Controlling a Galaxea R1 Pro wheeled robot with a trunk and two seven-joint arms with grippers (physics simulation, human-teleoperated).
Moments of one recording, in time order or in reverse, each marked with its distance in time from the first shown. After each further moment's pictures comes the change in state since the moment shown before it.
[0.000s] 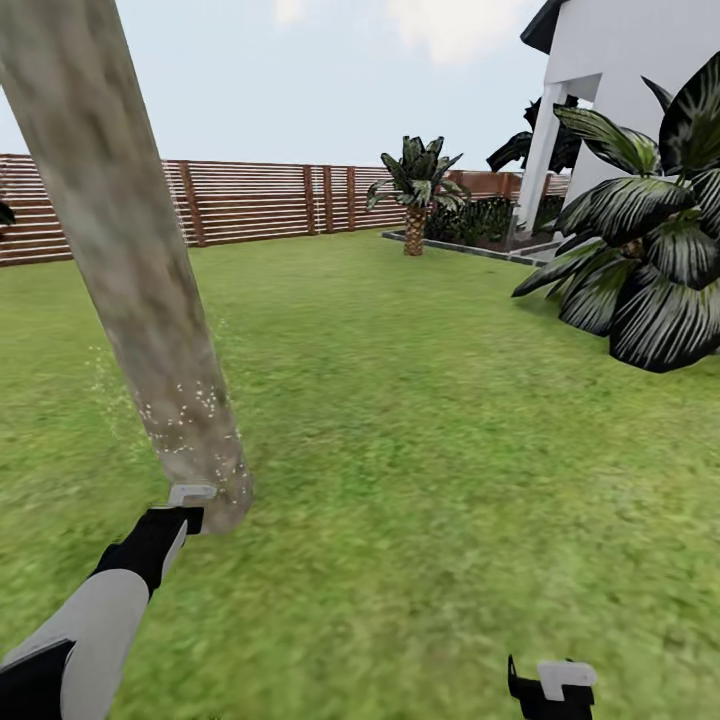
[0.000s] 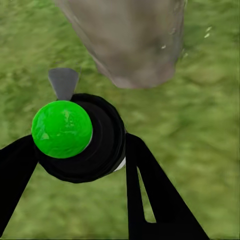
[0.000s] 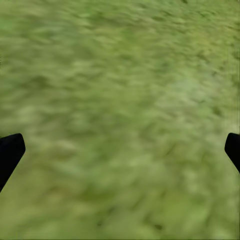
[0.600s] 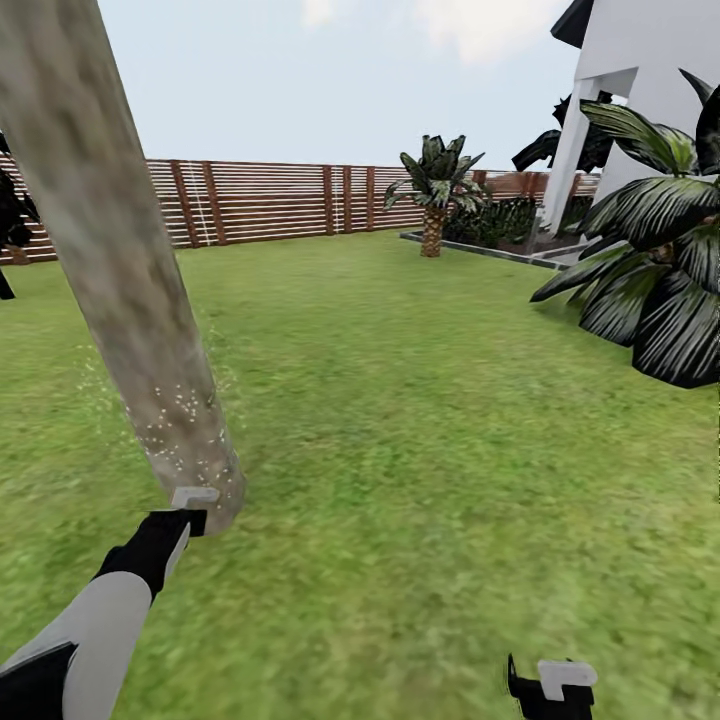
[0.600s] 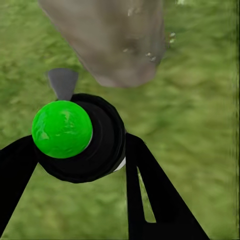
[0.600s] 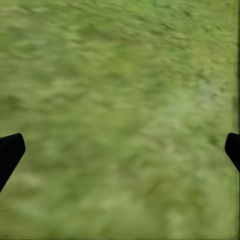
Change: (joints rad) left arm 0.008 -0.009 -0.006 0.001 0.004 -0.001 0.000; right arm 0.000 0.000 0.000 0.000 0.000 0.000 0.000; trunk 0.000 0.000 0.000
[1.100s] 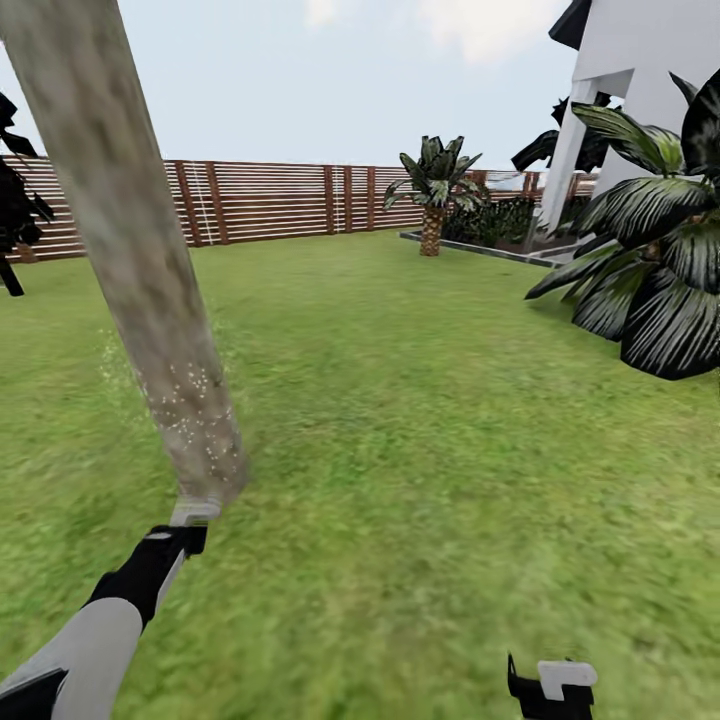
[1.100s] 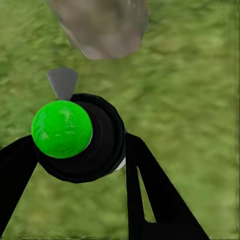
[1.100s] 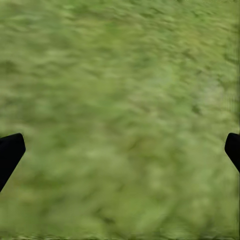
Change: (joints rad) left arm 0.066 0.016 -0.005 0.021 -0.004 -0.140 -0.064; right arm 0.000 0.000 0.001 0.000 0.000 -0.001 0.002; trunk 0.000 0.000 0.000
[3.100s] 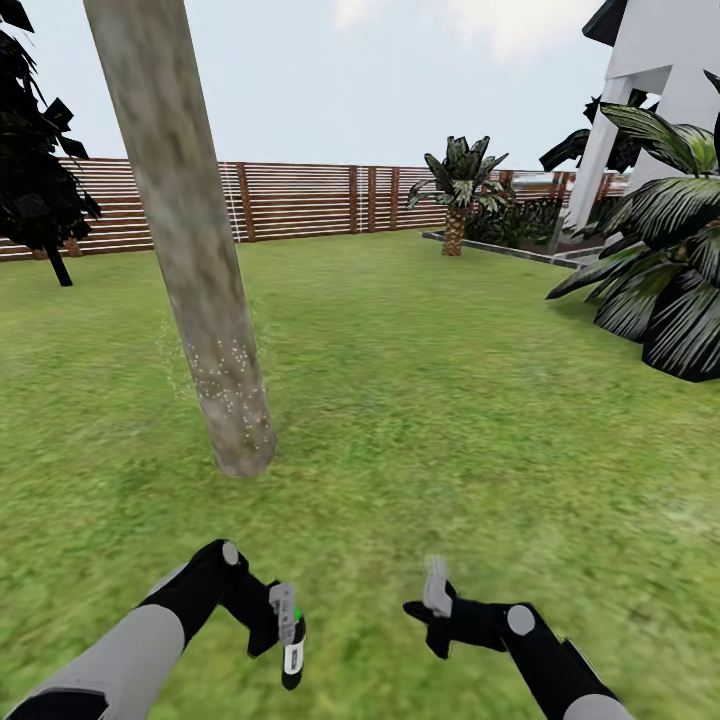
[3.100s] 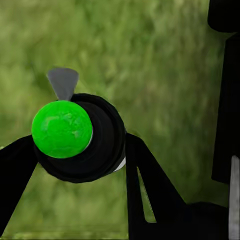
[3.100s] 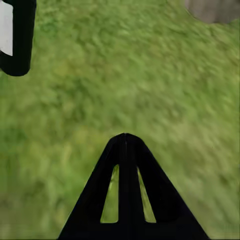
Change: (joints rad) left arm 0.029 -0.088 -0.439 -0.017 -0.498 -0.246 -1.229; right arm -0.129 0.030 0.359 -0.422 0.132 0.195 1.109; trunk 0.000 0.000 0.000
